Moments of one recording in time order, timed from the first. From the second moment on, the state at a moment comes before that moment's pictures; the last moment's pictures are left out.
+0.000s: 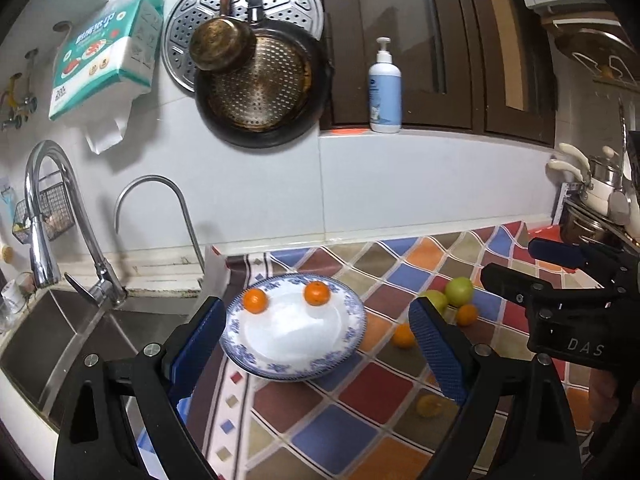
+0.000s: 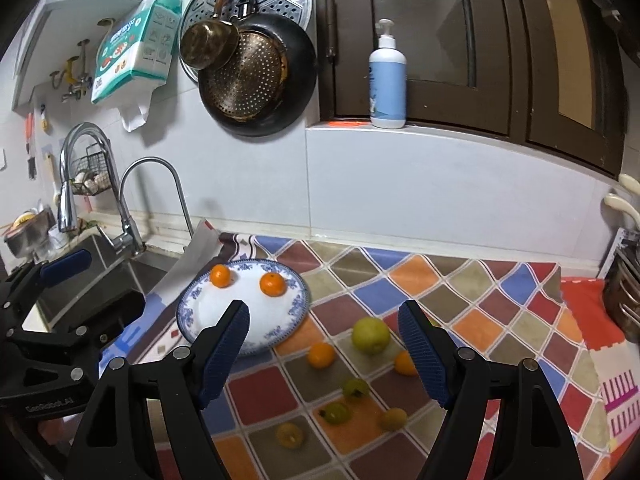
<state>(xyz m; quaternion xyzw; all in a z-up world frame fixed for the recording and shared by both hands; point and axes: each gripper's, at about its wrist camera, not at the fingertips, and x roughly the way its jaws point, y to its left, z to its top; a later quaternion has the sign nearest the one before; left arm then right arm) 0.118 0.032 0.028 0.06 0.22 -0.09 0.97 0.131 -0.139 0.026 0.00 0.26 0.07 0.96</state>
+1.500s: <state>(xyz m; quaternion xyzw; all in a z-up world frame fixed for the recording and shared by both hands) 0.146 -0.067 -0.116 0.07 0.42 -0.14 0.89 0.168 -0.215 -0.116 -0.02 0.43 0.14 0.89</state>
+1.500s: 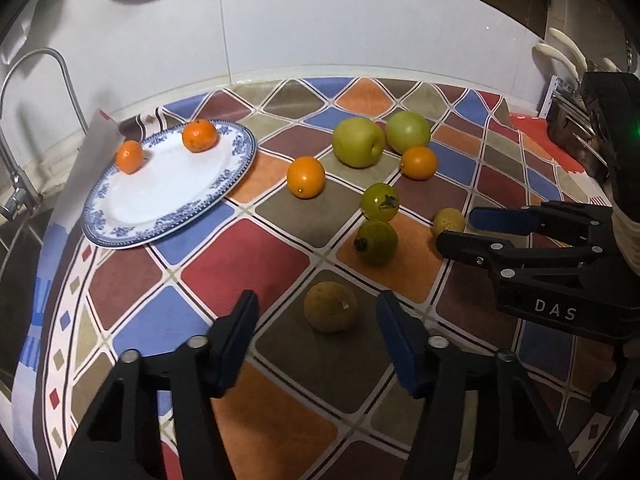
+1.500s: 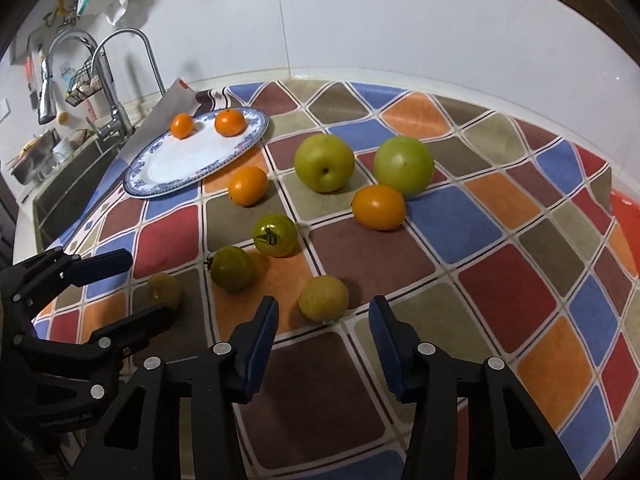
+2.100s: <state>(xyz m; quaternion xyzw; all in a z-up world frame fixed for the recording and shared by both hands) 0.145 -0.070 -0.111 0.07 0.42 -0.15 0.89 0.170 -0.214 -0.118 -0.01 0.43 0.15 0.89</state>
